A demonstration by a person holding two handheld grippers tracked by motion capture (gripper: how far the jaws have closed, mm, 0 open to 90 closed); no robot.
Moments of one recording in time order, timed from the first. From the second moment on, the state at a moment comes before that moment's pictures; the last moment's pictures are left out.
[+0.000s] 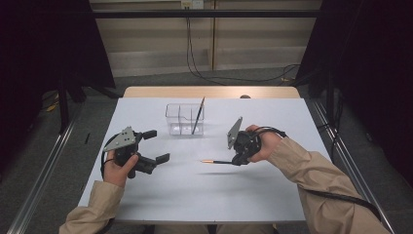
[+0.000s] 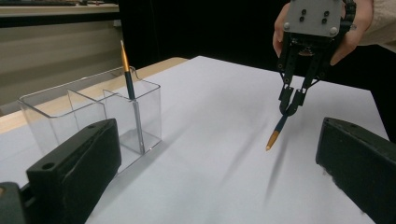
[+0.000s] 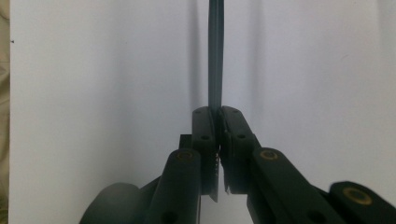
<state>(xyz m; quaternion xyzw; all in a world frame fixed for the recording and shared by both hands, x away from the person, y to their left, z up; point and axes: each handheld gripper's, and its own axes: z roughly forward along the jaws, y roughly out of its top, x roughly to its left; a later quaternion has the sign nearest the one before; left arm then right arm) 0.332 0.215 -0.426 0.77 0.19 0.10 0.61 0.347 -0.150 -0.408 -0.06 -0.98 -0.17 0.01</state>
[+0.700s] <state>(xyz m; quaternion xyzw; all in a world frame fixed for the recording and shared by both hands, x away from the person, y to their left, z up) 0.335 0.182 -0.417 0.81 0.17 0.04 0.55 0.348 -0.139 -0.410 -0.05 -0.99 -0.16 0.02</state>
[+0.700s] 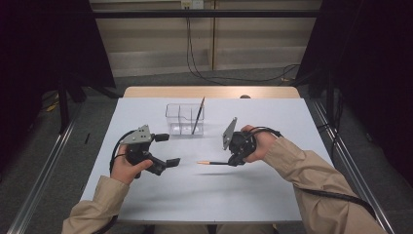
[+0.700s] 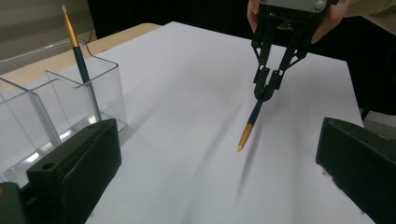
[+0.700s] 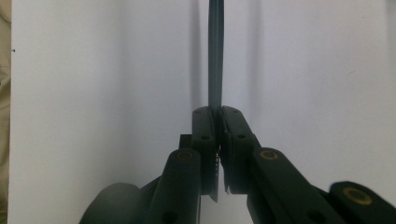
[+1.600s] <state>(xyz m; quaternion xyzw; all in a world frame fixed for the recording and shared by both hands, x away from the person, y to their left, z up) 0.343 0.137 -0.402 0.89 0.14 -0.03 0.42 0.349 -0.126 -0.411 -0.04 -0.99 -0.15 0.02</state>
